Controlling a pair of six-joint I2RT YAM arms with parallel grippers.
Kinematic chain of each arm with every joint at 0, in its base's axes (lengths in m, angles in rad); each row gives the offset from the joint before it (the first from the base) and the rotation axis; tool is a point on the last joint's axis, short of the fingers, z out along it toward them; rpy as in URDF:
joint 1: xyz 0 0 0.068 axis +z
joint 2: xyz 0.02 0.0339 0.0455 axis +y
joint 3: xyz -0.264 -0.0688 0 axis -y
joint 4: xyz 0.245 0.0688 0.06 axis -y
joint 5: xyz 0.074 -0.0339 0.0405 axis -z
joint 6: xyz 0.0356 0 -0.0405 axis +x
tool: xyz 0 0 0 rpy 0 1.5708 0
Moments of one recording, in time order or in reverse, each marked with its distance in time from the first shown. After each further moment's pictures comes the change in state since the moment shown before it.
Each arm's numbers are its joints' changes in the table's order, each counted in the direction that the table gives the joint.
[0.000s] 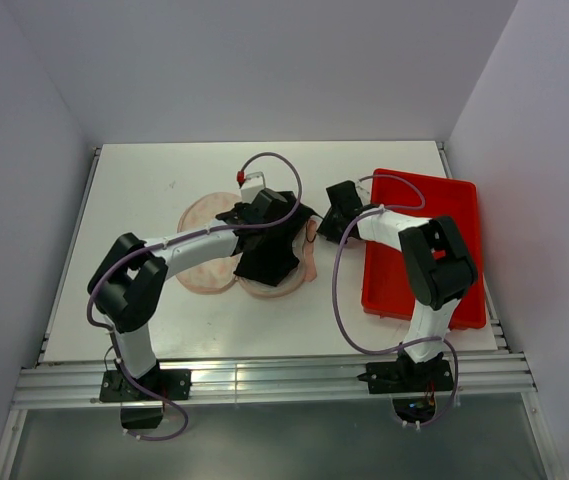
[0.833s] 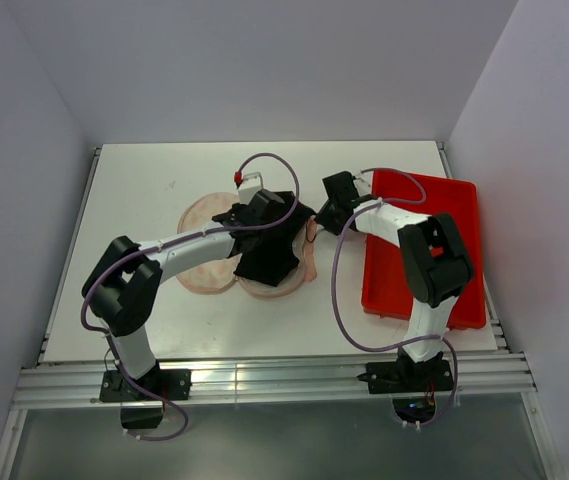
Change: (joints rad) left arm 0.000 -0.036 -0.028 0.000 0.000 0.005; right arm 0.009 0.023 0.097 -0.049 0.053 0.100
